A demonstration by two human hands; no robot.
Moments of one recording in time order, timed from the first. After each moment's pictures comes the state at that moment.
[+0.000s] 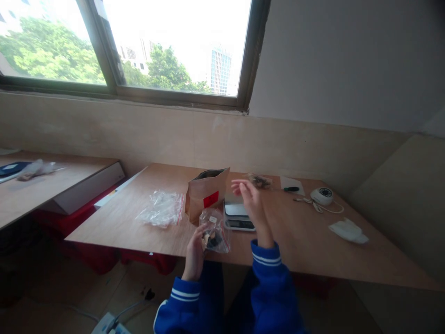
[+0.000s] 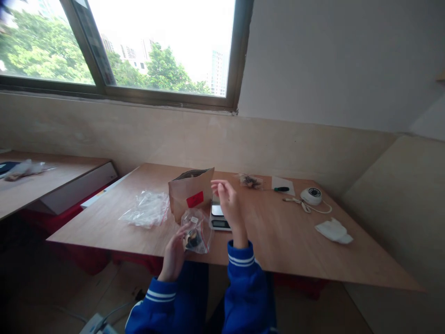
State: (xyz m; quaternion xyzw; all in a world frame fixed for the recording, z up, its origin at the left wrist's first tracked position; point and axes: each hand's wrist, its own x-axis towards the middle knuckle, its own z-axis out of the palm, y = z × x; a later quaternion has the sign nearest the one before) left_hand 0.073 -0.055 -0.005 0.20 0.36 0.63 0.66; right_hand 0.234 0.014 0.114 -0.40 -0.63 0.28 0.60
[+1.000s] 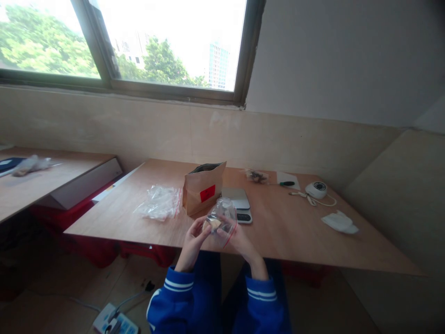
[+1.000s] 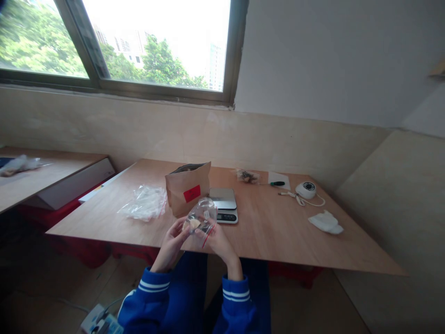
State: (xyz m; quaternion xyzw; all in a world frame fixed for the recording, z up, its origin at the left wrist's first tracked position) left_hand 0.070 -0.060 -0.002 0.40 0.35 0.60 0.59; right_hand 0.226 -0.056 0.029 -0.35 -0.53 0.62 0.47
